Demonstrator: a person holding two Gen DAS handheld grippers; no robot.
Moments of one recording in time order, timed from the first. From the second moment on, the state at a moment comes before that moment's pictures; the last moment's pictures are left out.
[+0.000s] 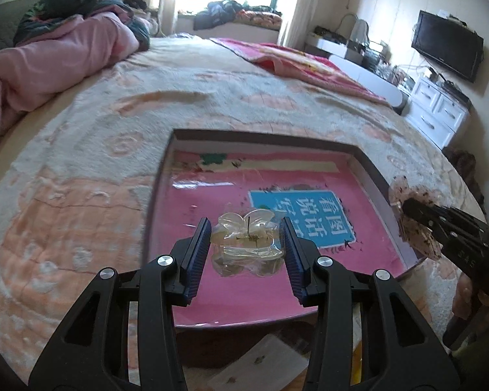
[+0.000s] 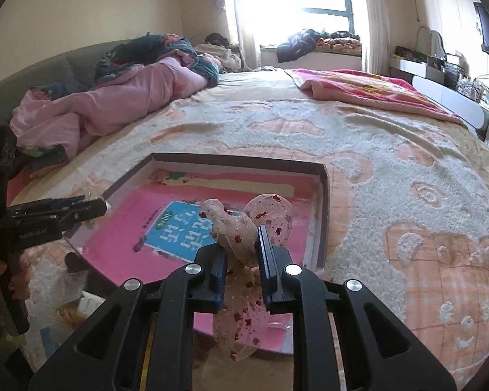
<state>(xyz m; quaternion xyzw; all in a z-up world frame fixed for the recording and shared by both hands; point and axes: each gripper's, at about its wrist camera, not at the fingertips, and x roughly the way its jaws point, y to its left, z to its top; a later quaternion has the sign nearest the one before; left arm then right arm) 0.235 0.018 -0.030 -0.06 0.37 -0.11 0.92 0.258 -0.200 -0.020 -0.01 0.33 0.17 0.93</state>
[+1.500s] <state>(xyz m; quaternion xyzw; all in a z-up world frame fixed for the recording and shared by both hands) 0.198 0.015 -0.034 -0.05 0.36 -0.11 0.93 0.215 -0.222 -0.024 0.02 0.31 0.15 0.94</state>
